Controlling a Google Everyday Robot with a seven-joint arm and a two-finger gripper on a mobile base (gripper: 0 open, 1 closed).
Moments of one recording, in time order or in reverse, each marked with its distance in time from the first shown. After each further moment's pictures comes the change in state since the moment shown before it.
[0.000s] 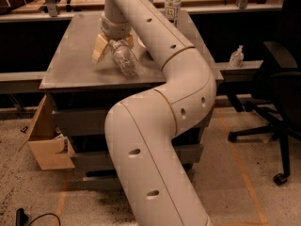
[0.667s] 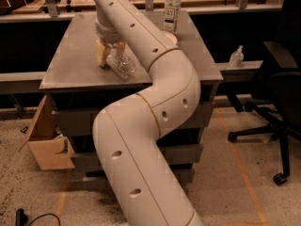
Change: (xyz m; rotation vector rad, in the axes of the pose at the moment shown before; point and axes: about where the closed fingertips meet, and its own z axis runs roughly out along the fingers) arm -0.007 -0.001 0.023 0.113 0.085 0.020
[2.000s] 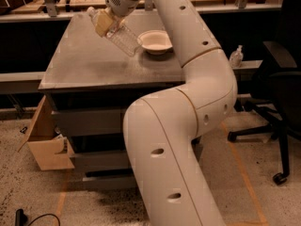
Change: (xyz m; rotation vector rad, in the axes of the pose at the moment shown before) arm -0.012 0.012 -0.117 -0.252 -0.418 -0.286
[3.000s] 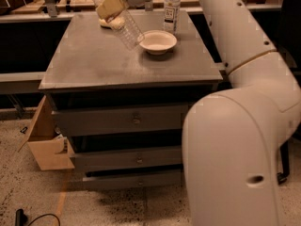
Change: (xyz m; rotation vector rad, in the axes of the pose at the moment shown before) arm -0.014 0.032 -0.075 -0.153 -0.331 -0.036
